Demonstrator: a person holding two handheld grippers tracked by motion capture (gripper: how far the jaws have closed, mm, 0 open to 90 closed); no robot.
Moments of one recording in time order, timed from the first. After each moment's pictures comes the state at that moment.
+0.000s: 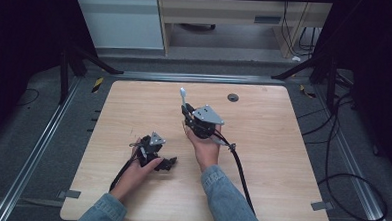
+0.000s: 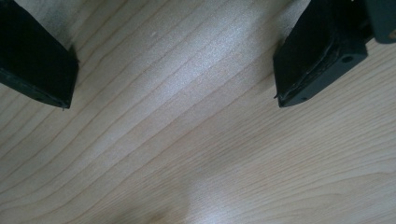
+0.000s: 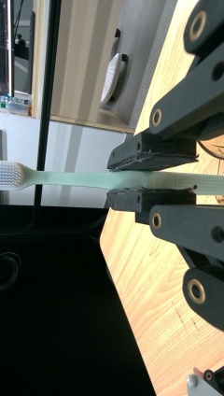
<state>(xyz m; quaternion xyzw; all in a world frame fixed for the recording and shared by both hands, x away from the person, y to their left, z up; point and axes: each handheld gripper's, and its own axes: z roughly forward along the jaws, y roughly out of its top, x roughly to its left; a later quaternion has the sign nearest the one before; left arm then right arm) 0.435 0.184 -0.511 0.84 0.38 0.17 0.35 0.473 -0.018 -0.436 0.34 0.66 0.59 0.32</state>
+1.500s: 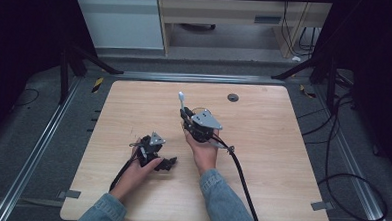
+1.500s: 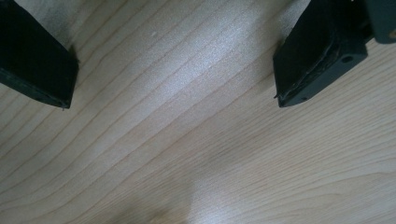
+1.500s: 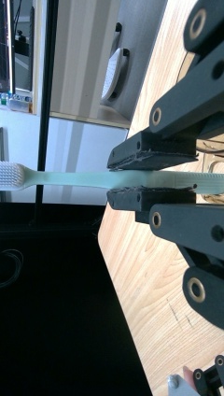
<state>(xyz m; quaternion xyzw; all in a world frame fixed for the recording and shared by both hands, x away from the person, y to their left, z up) 0.435 0.184 -0.511 0.84 0.38 0.17 0.35 0.472 -0.014 -0.454 0.33 0.65 0.60 0.32</state>
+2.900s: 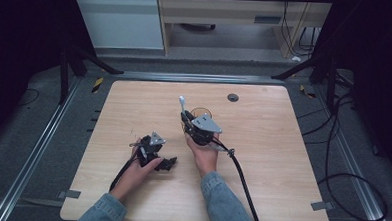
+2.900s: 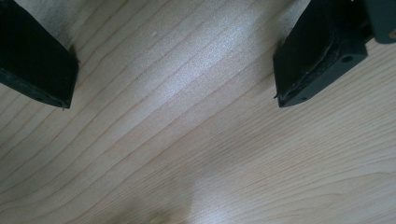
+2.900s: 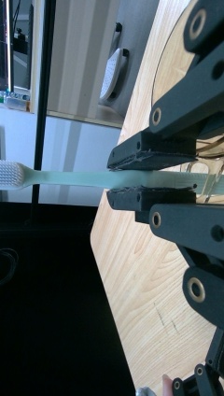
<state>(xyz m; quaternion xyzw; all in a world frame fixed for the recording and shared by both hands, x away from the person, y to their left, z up) 0.435 0.183 -0.511 0.84 0.38 0.17 0.35 0.473 -0.015 -0.471 0.33 0.66 0.60 0.32</state>
